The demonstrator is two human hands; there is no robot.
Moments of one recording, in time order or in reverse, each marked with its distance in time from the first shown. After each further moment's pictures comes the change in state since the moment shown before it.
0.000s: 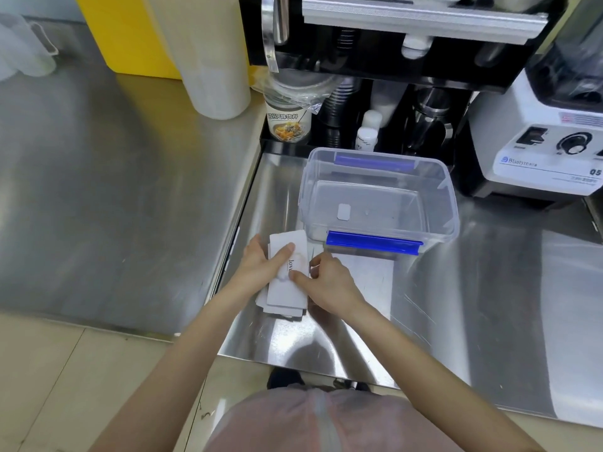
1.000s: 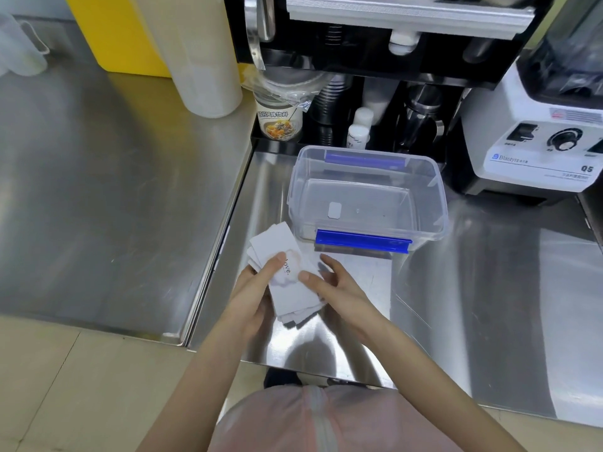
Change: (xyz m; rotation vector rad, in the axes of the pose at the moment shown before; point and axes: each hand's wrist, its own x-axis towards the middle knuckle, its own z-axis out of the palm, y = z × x) left_hand -0.049 0.003 0.023 -0.779 -0.120 -0.043; right_hand -0.020 0.031 -0.023 0.619 -0.163 0.055
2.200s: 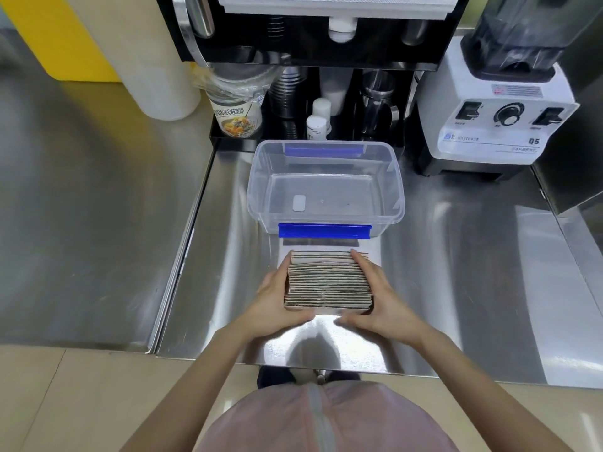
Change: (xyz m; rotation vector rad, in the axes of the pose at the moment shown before) left_hand 0.021 -0.056 0.025 1.142 -0.358 0.280; right_hand -0.028 0.052 -0.109 -0.593 0.047 -0.282
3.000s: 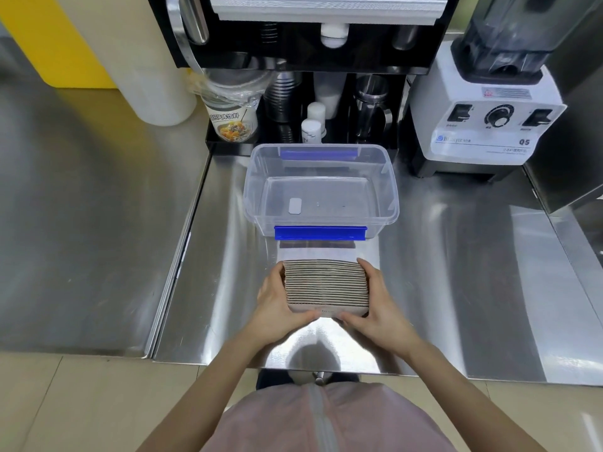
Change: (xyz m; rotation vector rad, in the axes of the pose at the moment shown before) left_hand 0.003 0.002 0.018 -0.031 0.186 -0.040; right_hand -0.009 0.001 0.012 -0.028 0.134 0.042
